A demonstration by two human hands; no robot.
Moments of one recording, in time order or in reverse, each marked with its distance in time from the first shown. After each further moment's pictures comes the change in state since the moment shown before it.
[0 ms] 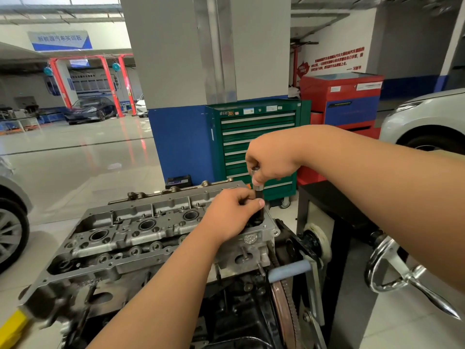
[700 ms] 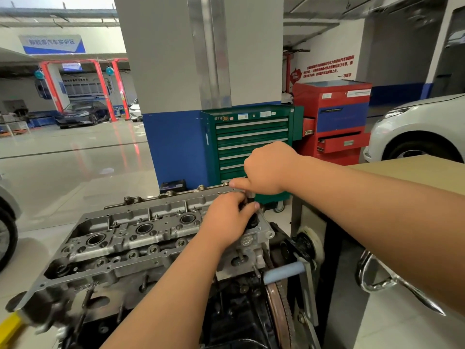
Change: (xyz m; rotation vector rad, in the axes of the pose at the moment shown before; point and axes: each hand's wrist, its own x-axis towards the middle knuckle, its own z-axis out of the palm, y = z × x) left_hand 0.001 -0.001 0.007 0.251 0.105 0.030; right_hand -0.002 -0.013 0.027 -0.347 0.328 0.104
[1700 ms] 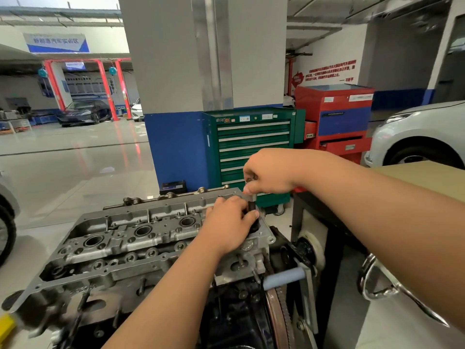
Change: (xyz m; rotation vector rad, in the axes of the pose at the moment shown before) left_hand -0.001 -0.001 -0.002 0.170 -0.133 -0.009; right_hand -0.002 0.010 -0.012 0.358 -0.165 -0.091
